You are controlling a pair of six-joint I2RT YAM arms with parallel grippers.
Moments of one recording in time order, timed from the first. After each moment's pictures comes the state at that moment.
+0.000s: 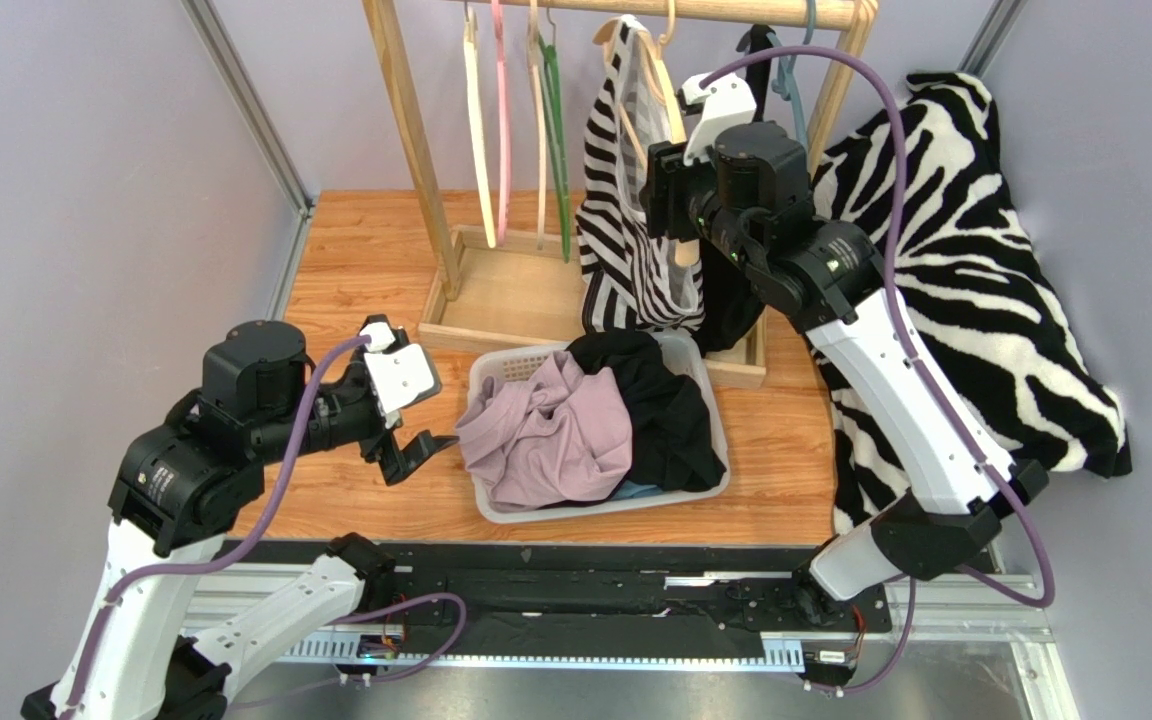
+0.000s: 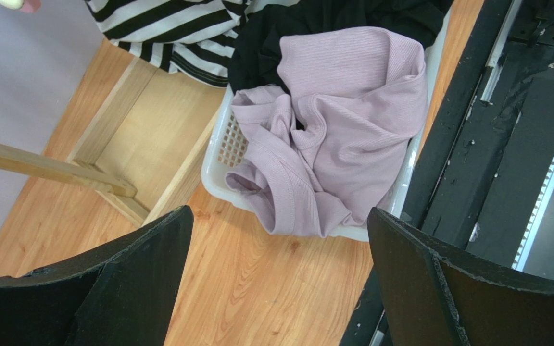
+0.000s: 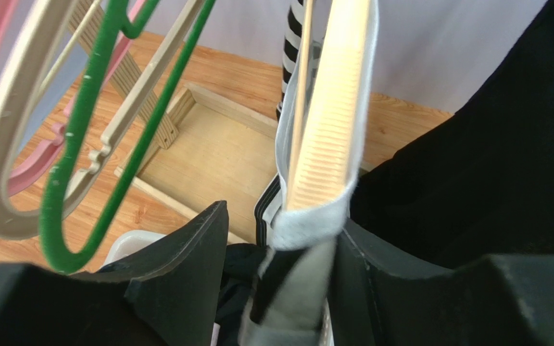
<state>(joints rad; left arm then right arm) -0.54 0.79 1.43 -1.14 0.41 0.51 0.66 1.49 1.96 -0.73 0.27 0.14</state>
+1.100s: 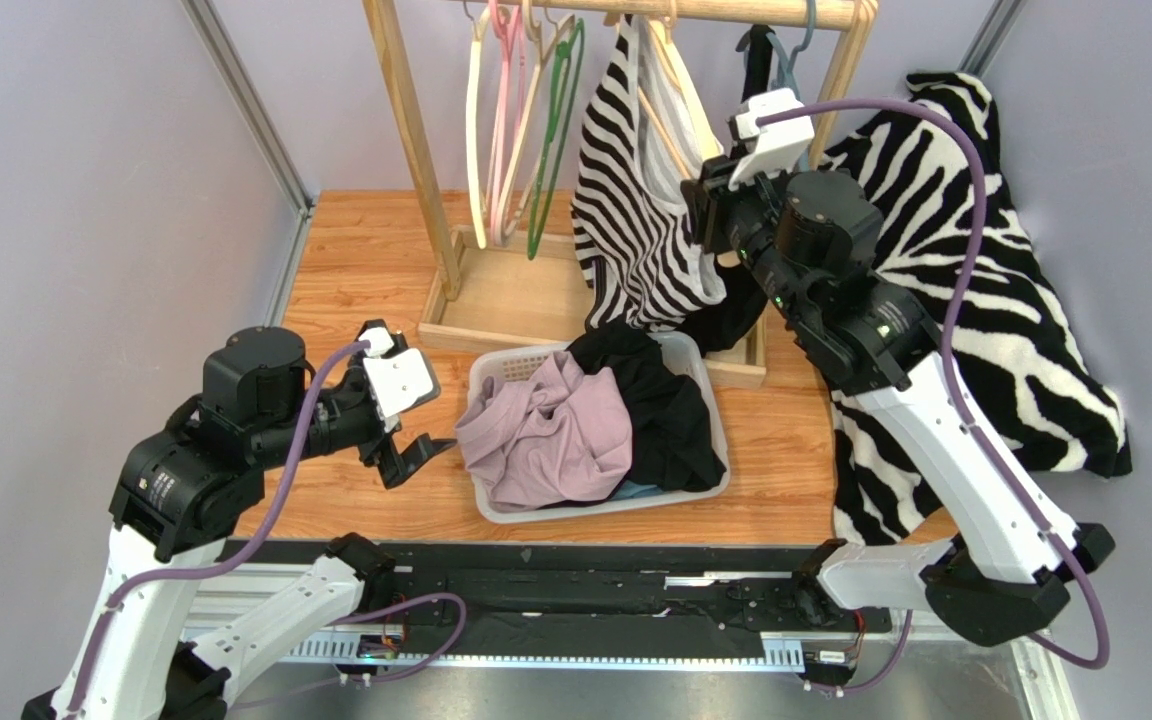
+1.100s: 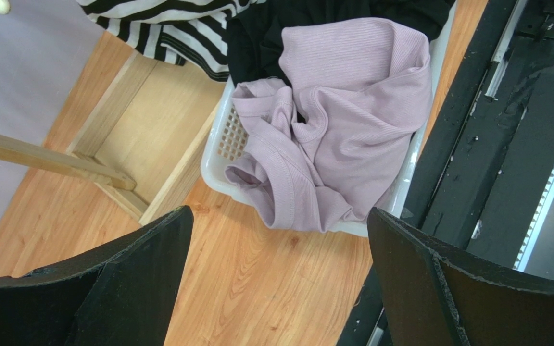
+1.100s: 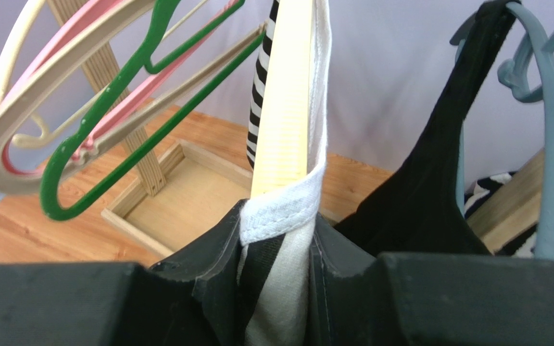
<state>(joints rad) -0.54 0.76 1.40 -1.14 0.40 0.51 0.68 1.27 1.69 -0.43 0.31 0.00</state>
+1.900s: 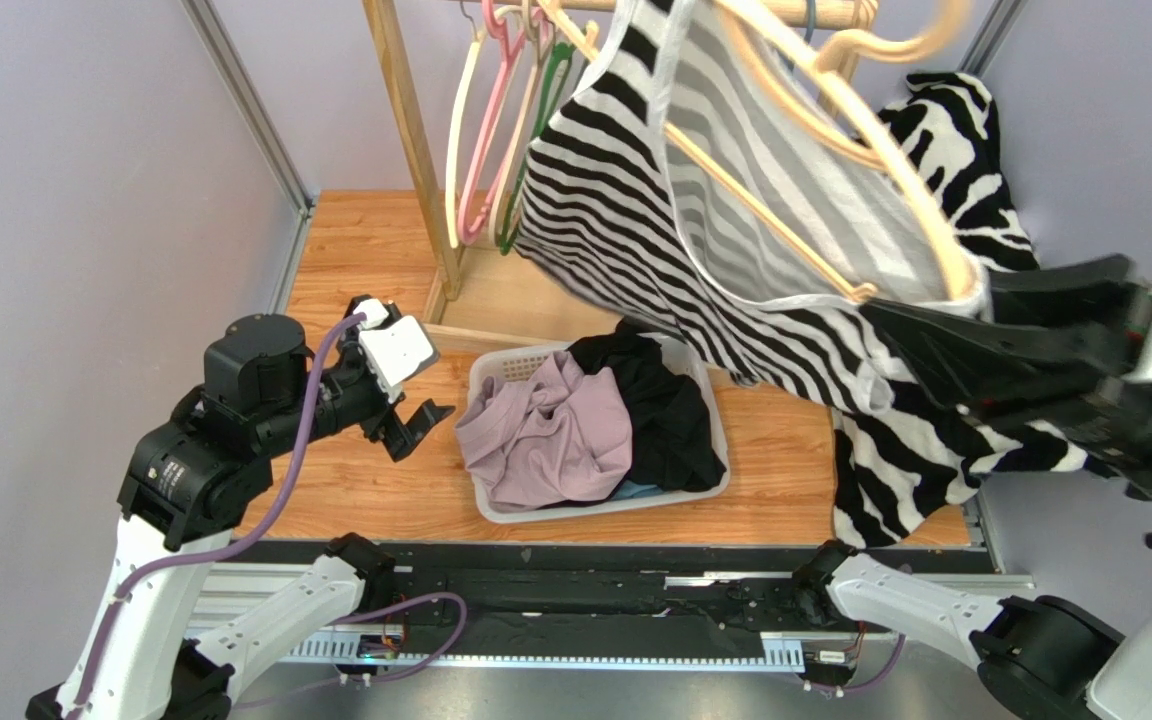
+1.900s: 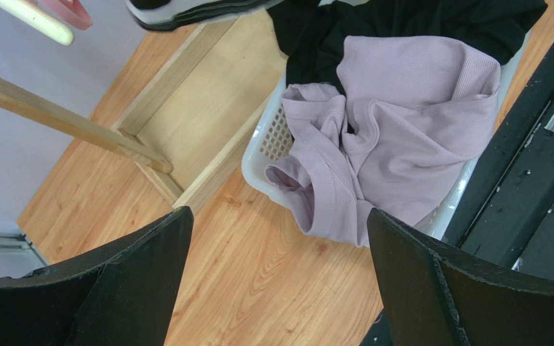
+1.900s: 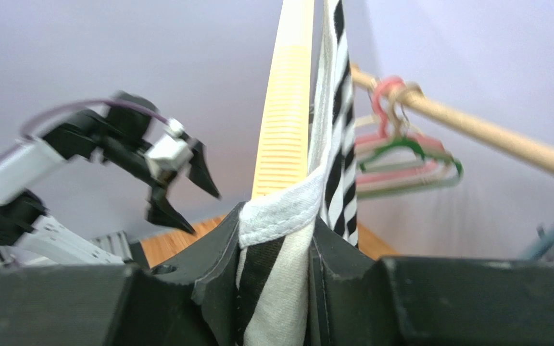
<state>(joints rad) -0.51 0.79 1.40 -1.06 0.28 0.45 0.69 0.98 2.17 -0.87 -0.29 0.03</state>
